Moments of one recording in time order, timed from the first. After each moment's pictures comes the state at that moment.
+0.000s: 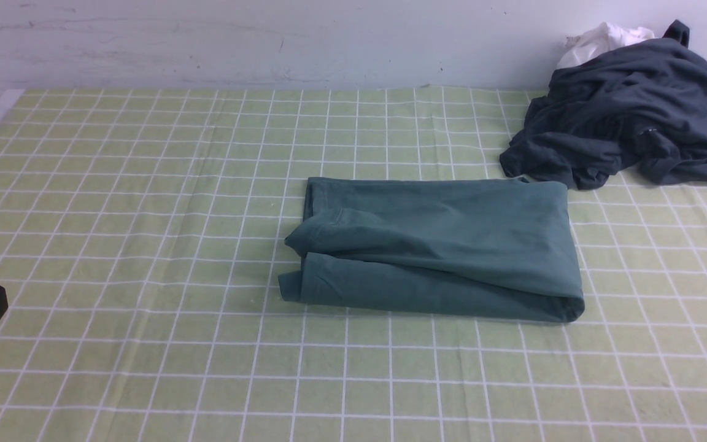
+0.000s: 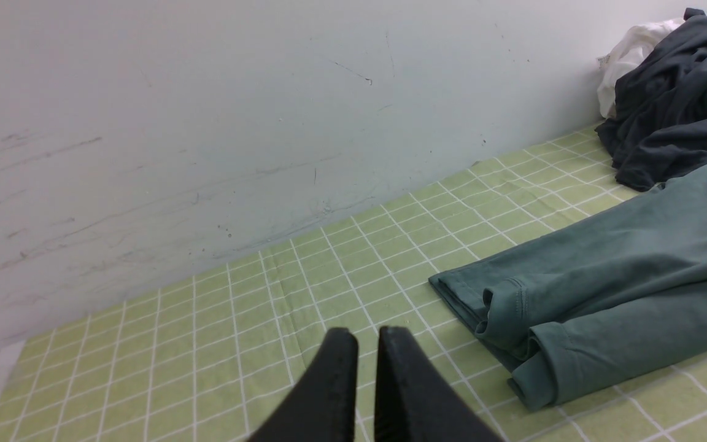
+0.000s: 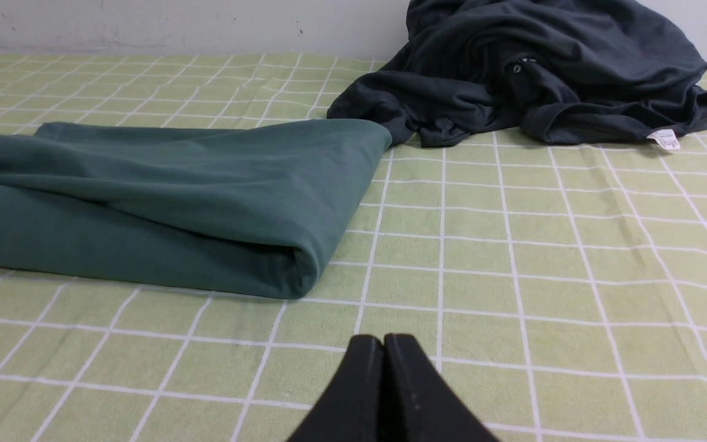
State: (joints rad) right arm 0.05 -0.01 0.02 0.10 0.37 -0.07; left arm -0.22 0.26 -0.31 -0.29 0.19 0.50
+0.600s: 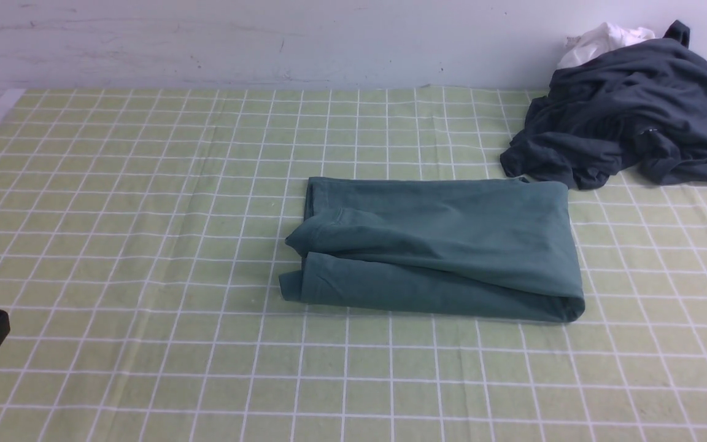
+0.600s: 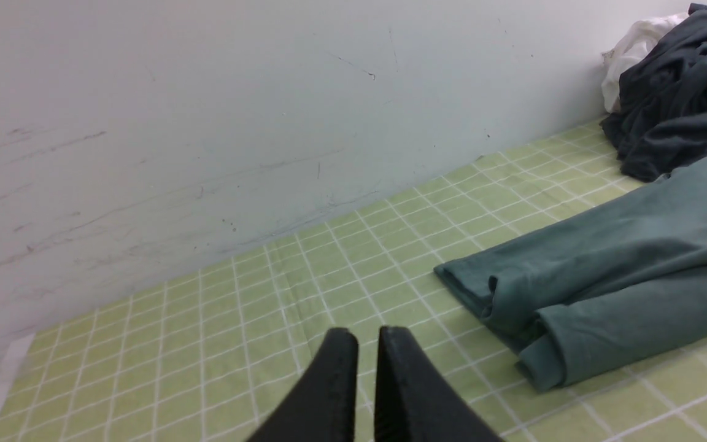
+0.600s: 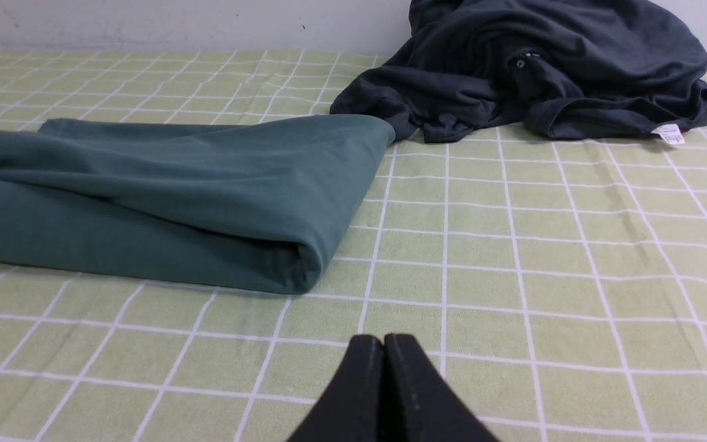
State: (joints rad) right arm 0.05 -0.01 0.02 0.10 0.38 -0.07; left arm -0.21 0.18 -0.20 -0.23 0.15 0.51
